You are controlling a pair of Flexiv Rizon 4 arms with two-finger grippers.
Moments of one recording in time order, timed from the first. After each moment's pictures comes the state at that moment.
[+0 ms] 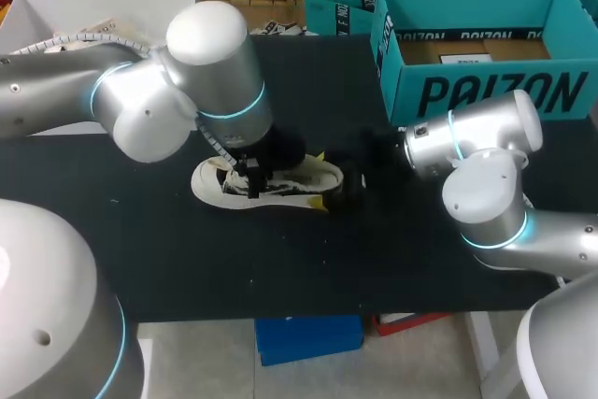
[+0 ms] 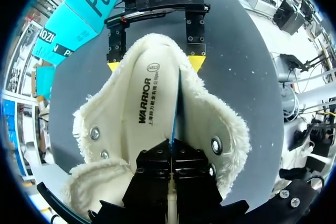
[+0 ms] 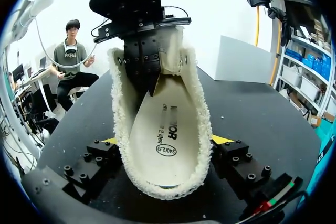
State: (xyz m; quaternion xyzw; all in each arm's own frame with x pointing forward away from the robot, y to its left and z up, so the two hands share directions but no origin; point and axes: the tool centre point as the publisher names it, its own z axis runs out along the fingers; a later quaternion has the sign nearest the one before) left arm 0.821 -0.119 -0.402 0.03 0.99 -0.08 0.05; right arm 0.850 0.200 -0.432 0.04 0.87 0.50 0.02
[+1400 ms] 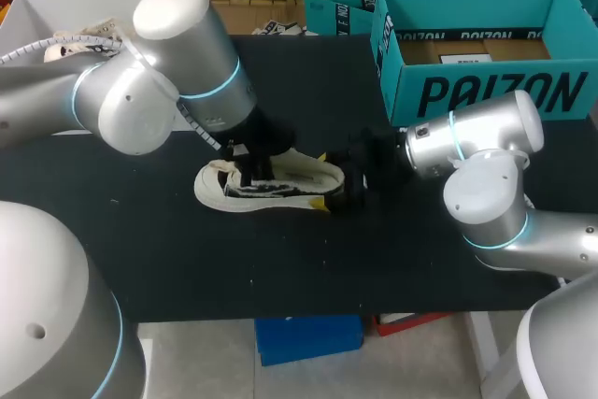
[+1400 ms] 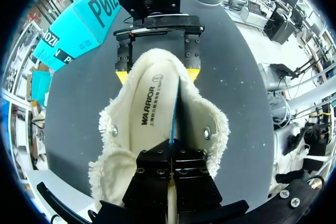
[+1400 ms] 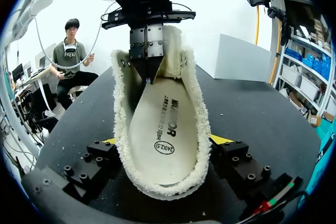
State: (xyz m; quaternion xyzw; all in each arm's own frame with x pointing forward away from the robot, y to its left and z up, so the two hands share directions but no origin) left arm 0.823 -0.121 -0.387 0.03 0.99 -0.14 0.02; right arm 0.850 0.198 -0.434 0.04 0.87 0.49 0.03
